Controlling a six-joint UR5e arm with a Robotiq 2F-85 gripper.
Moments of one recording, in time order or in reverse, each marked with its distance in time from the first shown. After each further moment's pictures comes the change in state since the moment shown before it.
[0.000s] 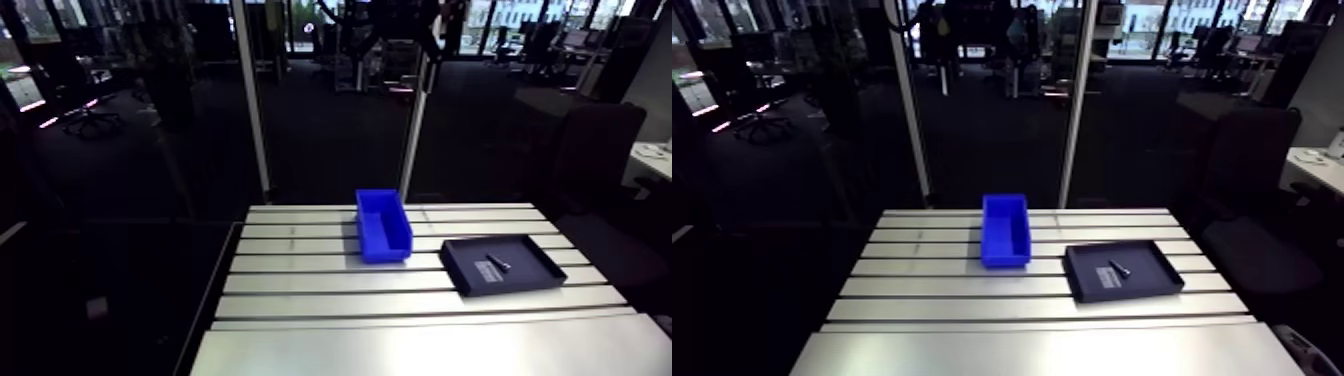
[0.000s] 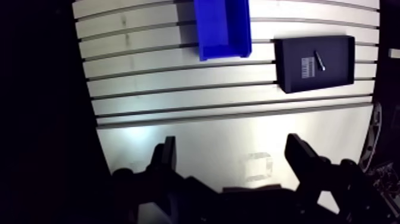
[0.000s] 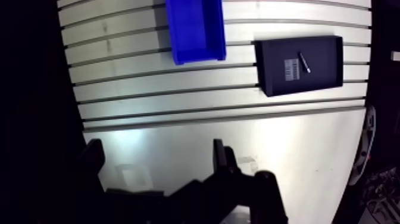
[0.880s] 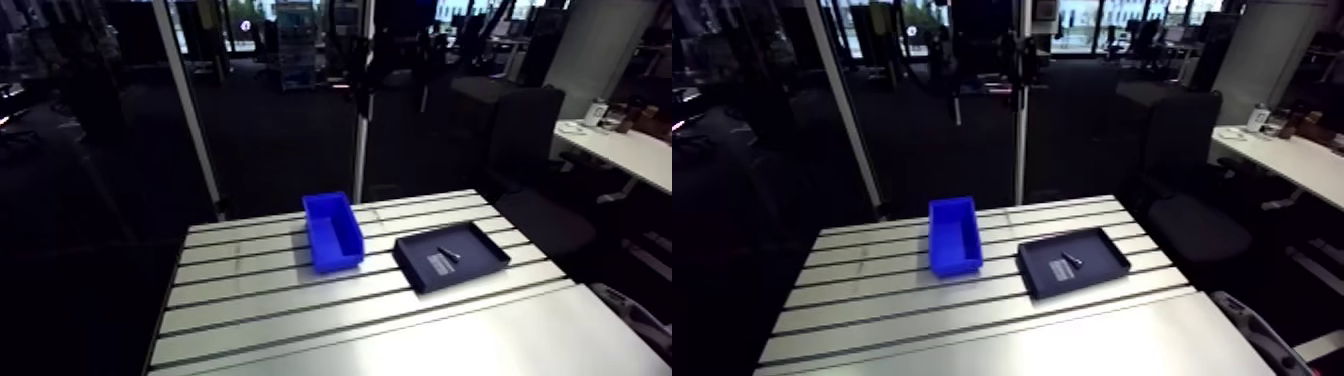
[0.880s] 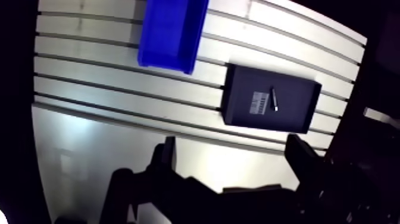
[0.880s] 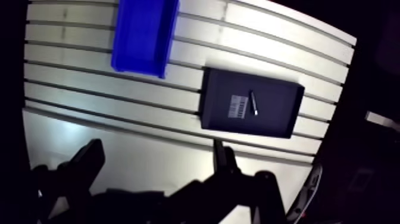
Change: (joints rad) arm -0.191 0.010 0.108 -0.154 -0.027 -0.510
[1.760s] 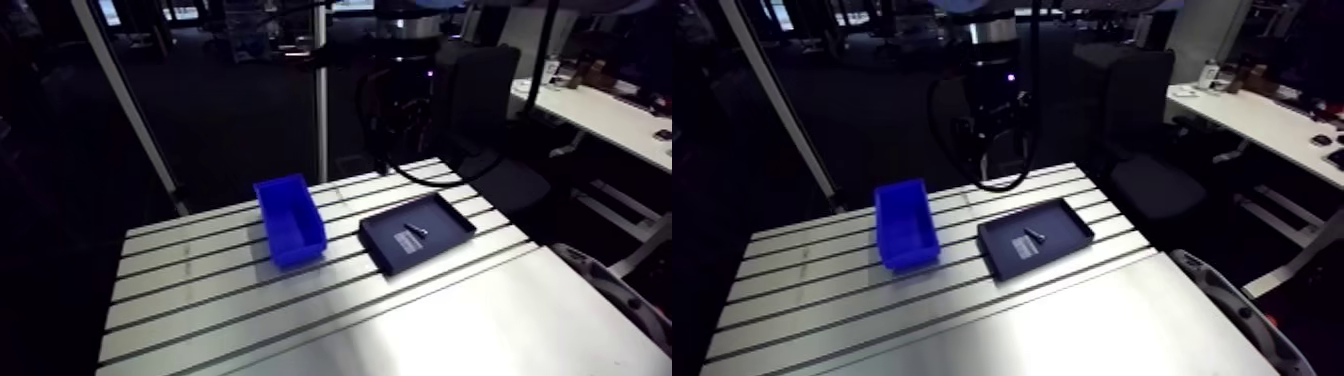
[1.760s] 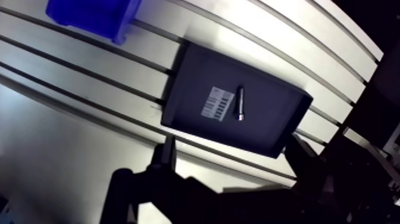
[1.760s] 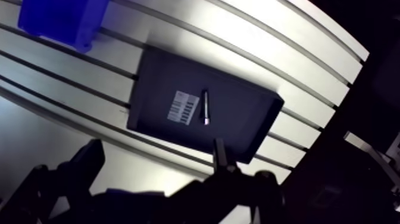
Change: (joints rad) arm -0.148 0.100 0.231 -0.283 -0.077 -0.349
